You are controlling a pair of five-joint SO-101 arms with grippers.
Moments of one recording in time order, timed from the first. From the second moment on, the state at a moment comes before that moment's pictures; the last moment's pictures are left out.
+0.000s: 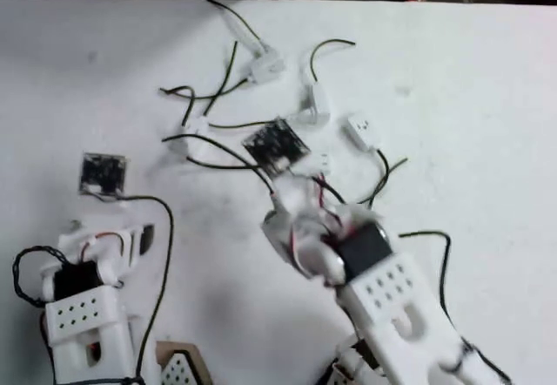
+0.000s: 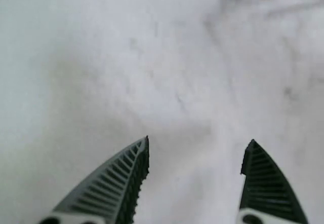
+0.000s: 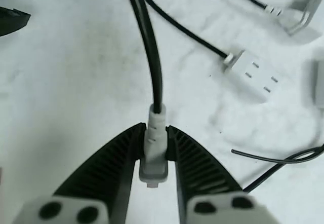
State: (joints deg) left arm -25.4 -65.1 81.5 49.3 -21.8; right arm -35.3 -51.6 46.8 67.2 7.6
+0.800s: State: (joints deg) left arm 9.4 -65.1 64.1 49.2 7.8; right arm -35.2 -85.0 68.5 56.2 -1.7
